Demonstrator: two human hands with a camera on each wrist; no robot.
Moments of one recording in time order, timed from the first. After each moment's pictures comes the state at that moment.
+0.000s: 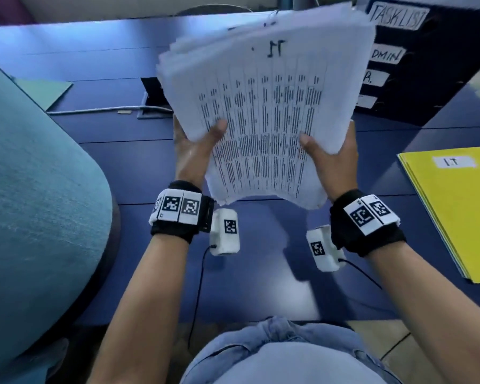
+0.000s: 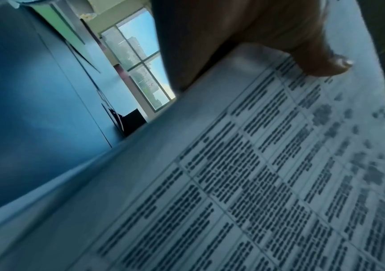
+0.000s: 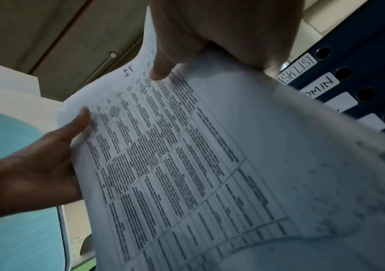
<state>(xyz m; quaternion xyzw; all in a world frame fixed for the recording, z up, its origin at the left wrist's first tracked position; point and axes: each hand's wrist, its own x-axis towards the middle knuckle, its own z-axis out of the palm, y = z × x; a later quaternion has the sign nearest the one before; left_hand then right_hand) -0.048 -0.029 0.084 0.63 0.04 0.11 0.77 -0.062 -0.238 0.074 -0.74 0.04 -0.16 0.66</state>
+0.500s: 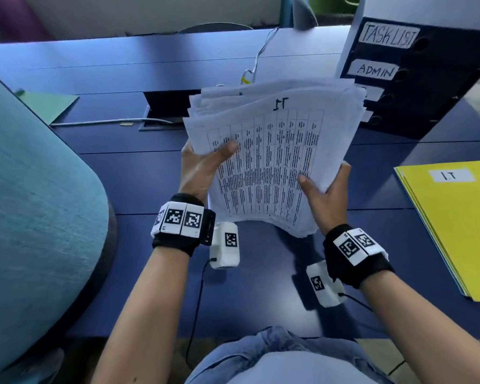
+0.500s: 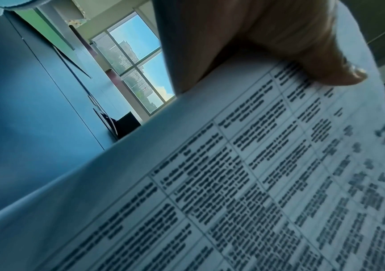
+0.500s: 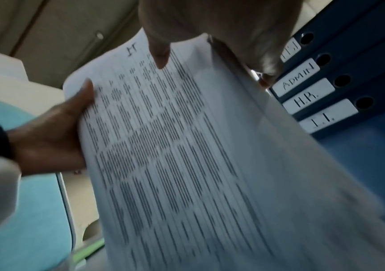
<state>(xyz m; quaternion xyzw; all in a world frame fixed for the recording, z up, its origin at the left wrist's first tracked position) -0.051 -0.048 0.090 0.64 -0.01 0.08 0.76 -0.072 -0.252 0.027 -0.73 0.06 -0.15 0.66</state>
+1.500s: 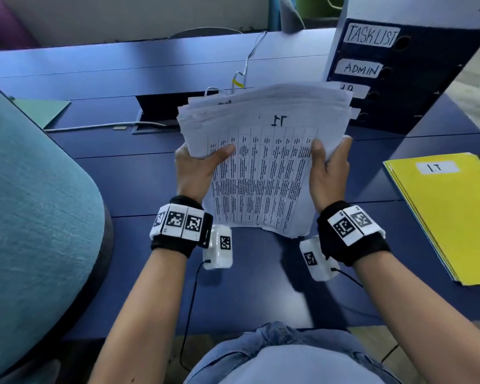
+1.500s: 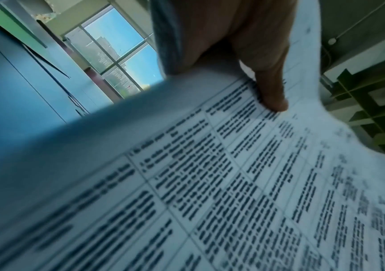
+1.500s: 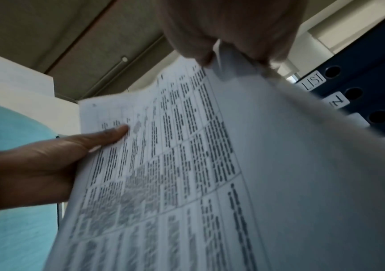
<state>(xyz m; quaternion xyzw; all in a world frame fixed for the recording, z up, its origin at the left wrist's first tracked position) -0.057 -0.052 0.090 0.70 0.04 0.13 0.70 -0.068 -0.246 0.068 -0.77 0.06 -0.26 0.58</state>
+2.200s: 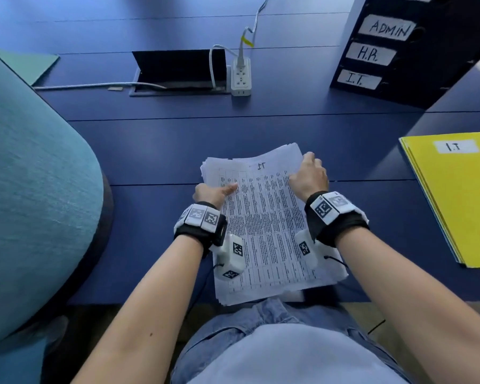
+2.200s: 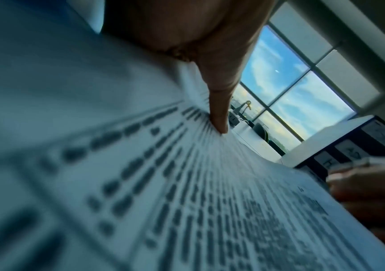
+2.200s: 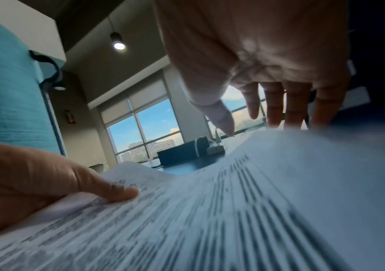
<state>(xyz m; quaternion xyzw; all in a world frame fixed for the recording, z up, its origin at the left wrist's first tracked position) -0.082 -0.046 -0.010 0.75 0.36 -0.14 0.54 -0.058 -0.228 0.002 -0.95 0.15 0.10 0.27</state>
